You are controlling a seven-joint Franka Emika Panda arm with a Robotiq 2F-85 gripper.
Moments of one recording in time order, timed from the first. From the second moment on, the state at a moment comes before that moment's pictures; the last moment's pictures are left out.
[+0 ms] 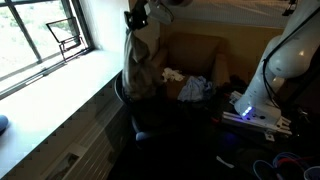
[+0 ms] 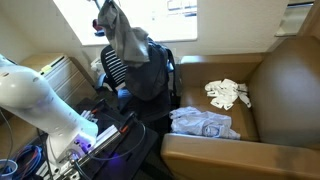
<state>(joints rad) 0.14 -0.09 0.23 -2.18 0.26 2.78 0.38</state>
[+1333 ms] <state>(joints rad) -0.19 0.54 0.42 -1.95 0.52 2.65 -0.10</state>
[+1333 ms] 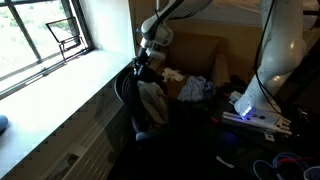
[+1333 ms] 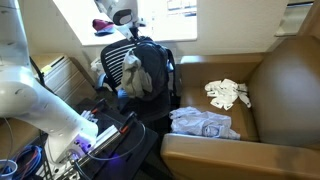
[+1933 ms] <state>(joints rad) 0.02 0.45 0.09 -1.95 0.27 2.79 0.14</state>
